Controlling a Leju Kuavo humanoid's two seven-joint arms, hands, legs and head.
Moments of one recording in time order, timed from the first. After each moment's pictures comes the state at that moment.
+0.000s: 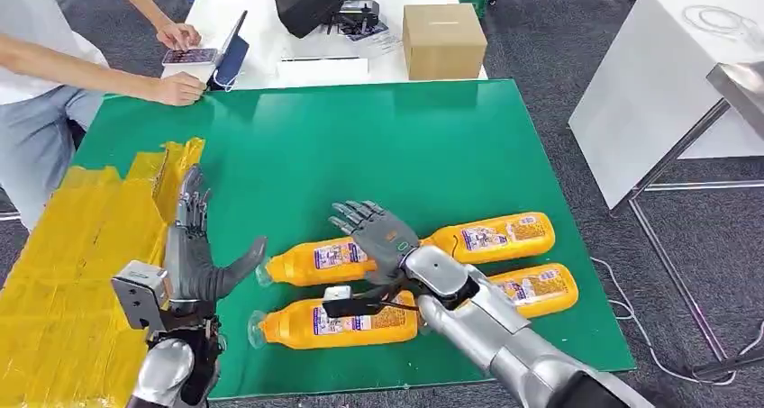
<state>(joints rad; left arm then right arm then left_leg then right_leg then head) -0.05 -0.08 -0.26 -1.62 -0.03 0.24 -0.50 -0.60 0.03 0.84 -0.86 1.08 -0.13 -0.08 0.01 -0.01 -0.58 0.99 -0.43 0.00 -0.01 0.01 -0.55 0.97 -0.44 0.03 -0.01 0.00</state>
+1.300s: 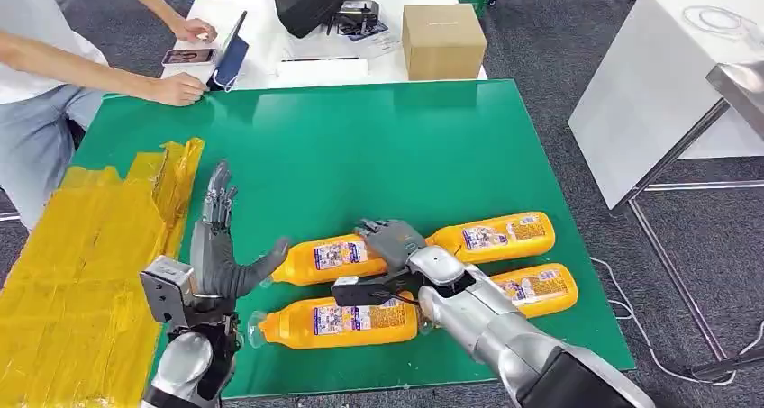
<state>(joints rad) -0.09 -0.09 -0.33 -1.56 -0.02 0.25 -0.51 -0.69 0.12 0.84 -0.51 0.98 -0.11 -0.05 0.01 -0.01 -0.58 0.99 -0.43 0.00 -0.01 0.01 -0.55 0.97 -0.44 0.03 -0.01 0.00</state>
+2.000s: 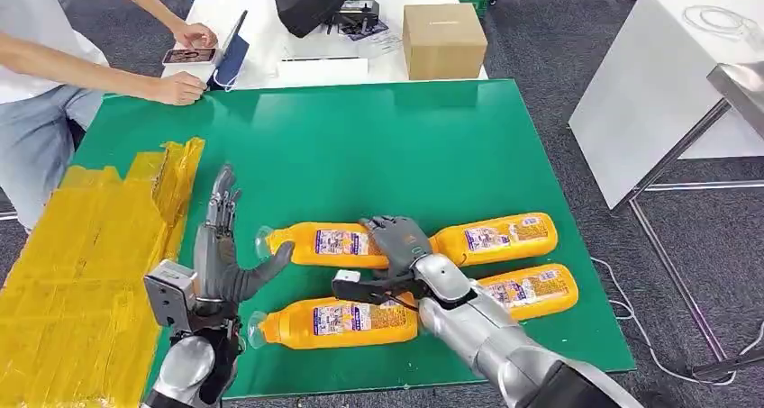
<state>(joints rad) -0.08 -0.09 -0.34 -1.57 -0.03 0.25 -0.50 -0.62 0.13 0.76 -0.54 0.96 -0.39 -0.05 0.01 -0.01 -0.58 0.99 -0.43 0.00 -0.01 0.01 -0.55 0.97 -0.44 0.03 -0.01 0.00</state>
